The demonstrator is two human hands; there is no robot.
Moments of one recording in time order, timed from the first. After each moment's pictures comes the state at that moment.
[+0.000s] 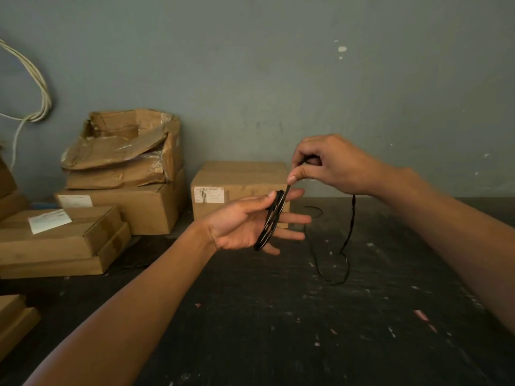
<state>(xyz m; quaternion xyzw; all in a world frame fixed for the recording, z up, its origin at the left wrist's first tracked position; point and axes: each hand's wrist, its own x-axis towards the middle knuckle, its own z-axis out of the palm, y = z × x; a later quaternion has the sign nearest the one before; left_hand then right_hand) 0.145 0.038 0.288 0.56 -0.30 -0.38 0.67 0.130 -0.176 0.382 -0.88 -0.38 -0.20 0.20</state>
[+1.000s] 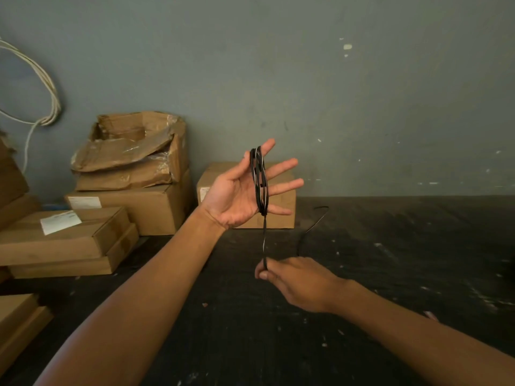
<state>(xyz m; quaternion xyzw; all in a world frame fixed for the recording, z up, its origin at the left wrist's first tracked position) 0.158 0.041 0.312 0.40 -0.34 -0.28 0.80 0.099 -0.129 0.212 -0.91 -0.39 -0.01 0.13</state>
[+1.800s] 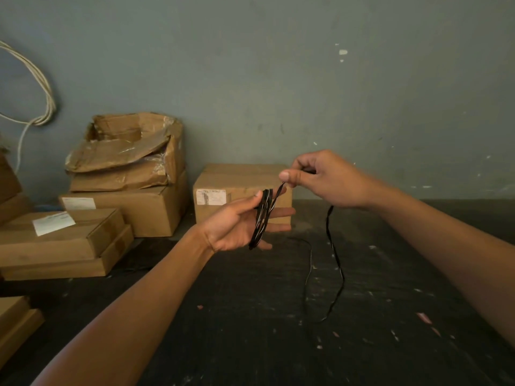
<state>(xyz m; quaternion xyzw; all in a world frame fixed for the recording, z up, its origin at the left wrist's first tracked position) 0.155 0.052 0.275 0.58 -0.26 -0.30 0.71 0.121 -0.160 0.365 -0.88 -0.32 -0.13 0.33</state>
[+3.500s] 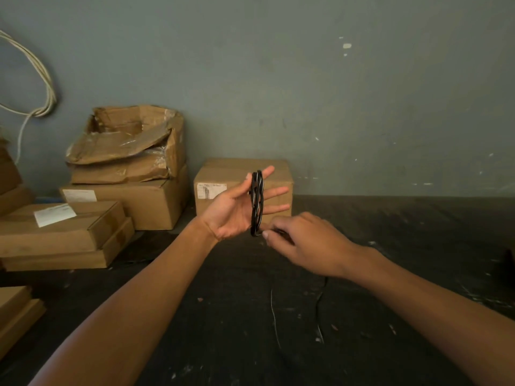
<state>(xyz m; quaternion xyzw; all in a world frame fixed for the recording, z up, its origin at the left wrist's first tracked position) 0.160 0.050 0.276 0.49 -0.25 -0.25 0.80 0.082 -0.134 0.281 -0.91 -0.35 -0.13 0.17</state>
